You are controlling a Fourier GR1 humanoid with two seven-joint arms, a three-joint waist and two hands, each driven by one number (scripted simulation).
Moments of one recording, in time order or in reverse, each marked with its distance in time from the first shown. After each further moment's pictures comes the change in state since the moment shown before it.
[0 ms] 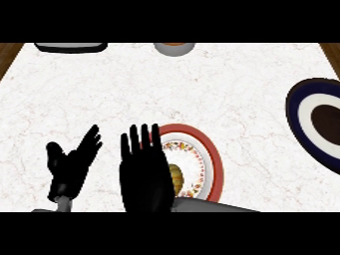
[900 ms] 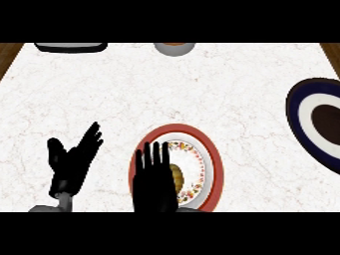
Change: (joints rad) left arm -0.021 -0.017 0.024 0.011 -0.013 -0.016 0.013; right arm 0.102 0.006 0.133 0.134 0.009 -0.082 0.043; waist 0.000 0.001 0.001
